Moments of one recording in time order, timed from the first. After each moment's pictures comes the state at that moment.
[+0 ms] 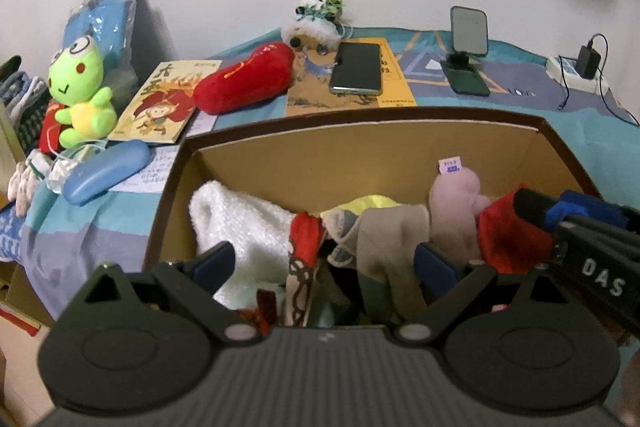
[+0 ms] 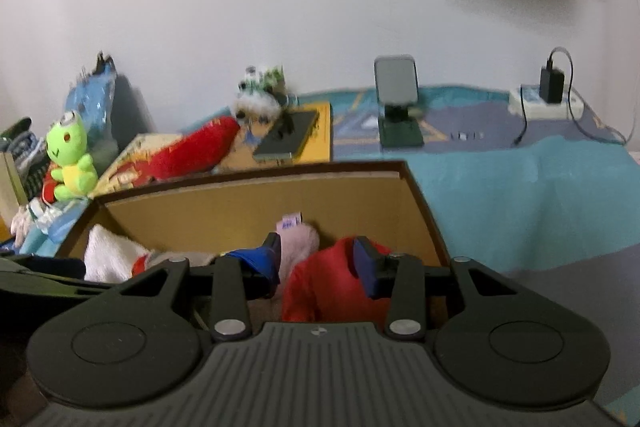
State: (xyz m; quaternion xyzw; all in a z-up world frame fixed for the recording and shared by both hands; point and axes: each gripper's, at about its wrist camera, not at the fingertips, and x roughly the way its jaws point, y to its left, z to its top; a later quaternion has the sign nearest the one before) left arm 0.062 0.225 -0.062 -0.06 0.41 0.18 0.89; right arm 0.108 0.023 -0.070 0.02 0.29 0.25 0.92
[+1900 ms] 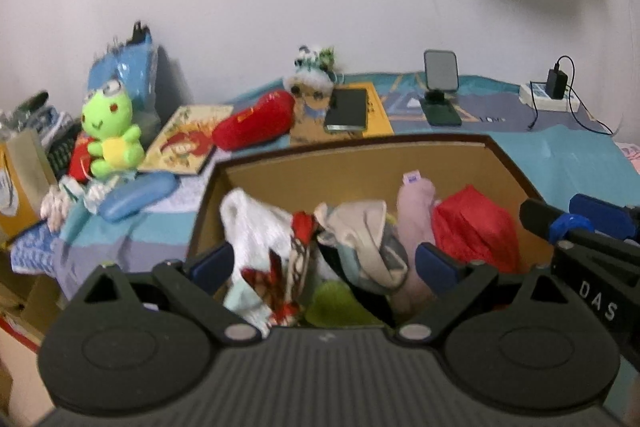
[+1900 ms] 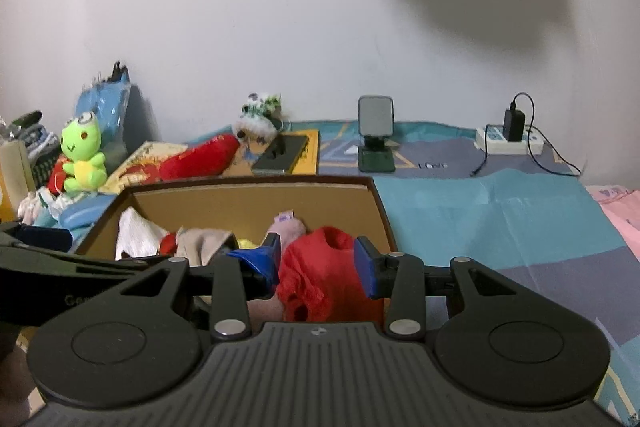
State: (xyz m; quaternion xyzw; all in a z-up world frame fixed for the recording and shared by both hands) left arm -0.007 0.176 -0.018 -0.03 0.34 0.19 0.92; right arm 0.037 -0.008 -0.036 -0.02 0.25 0.23 0.94
